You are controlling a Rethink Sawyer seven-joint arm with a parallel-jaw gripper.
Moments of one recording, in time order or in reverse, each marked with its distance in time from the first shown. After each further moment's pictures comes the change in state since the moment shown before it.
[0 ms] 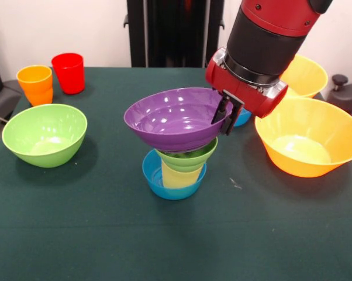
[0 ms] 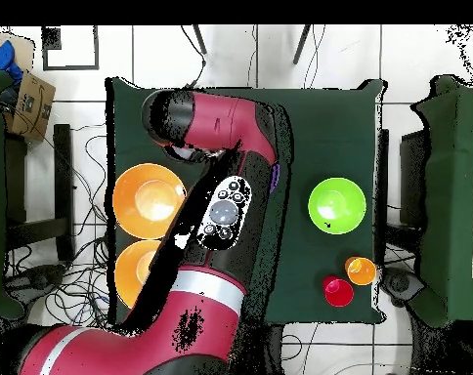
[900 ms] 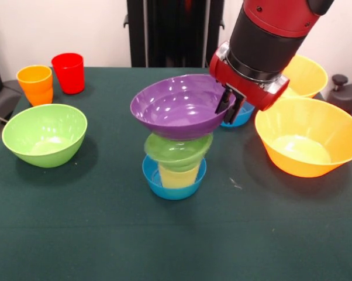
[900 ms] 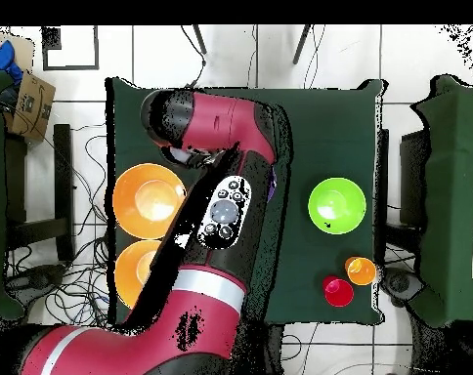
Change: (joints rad) arm -0.002 0.001 0.010 0.000 -0.011 0.107 0.000
